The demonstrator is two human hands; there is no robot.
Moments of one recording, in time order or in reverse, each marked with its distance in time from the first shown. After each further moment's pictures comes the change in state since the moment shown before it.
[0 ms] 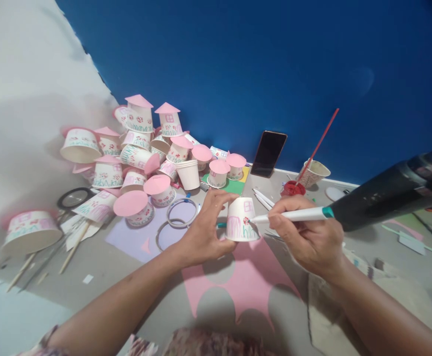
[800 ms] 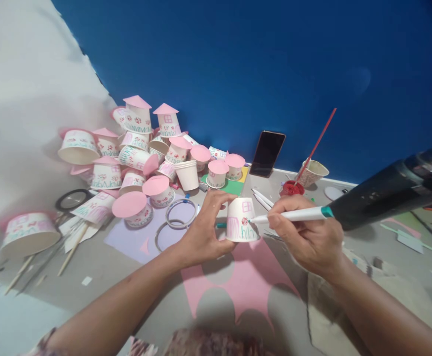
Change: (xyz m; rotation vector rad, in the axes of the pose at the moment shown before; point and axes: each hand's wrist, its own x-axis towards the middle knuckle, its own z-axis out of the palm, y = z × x) left_hand 0.001 -0.001 0.001 -0.015 0.001 0.021; right_hand 0.001 -0.001 -0.002 -0.004 0.005 -0.015
